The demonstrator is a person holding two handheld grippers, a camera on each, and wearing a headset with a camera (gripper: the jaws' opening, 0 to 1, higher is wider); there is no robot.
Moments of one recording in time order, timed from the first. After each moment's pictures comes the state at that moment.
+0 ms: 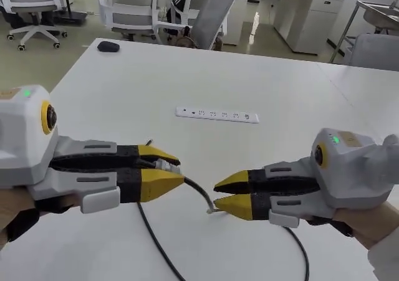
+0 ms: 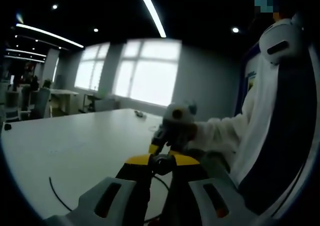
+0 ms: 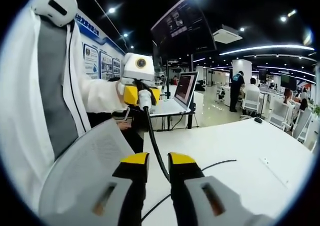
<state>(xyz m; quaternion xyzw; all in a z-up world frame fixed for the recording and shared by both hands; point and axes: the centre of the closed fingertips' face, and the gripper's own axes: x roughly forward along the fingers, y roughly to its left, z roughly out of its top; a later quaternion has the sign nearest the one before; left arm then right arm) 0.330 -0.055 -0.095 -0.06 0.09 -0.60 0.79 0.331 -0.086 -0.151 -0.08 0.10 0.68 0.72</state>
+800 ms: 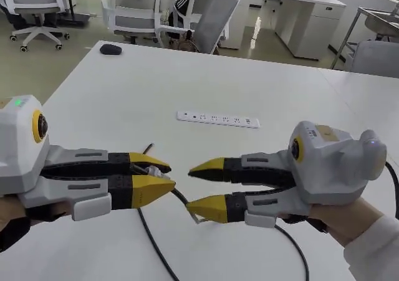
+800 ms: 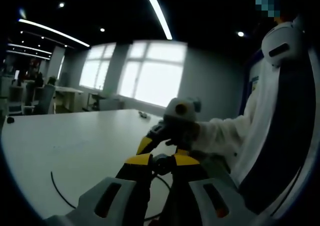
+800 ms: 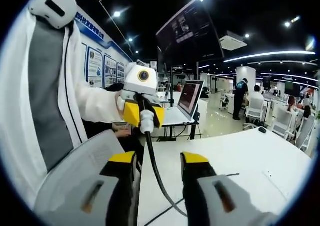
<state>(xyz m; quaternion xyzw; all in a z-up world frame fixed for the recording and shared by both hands) 0.334 -0.040 -0.099 -0.08 0.10 -0.58 0.80 0.338 -0.051 -0.136 -0.08 0.07 0.69 0.71</state>
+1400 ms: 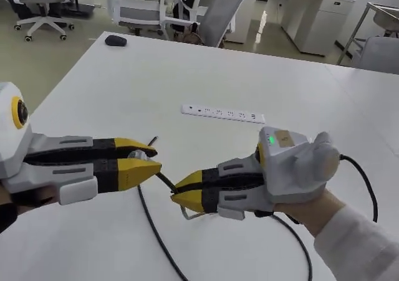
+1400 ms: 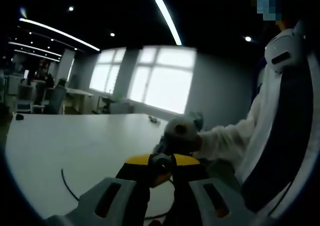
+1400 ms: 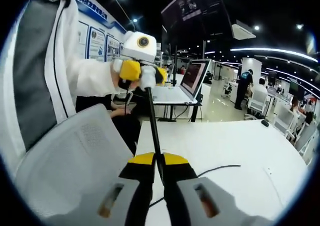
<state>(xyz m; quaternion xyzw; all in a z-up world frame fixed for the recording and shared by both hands) 0.348 0.000 -0.100 -0.10 0.09 -0.54 0.83 0.358 -0.027 -0.212 -0.18 0.14 0.68 0.70</state>
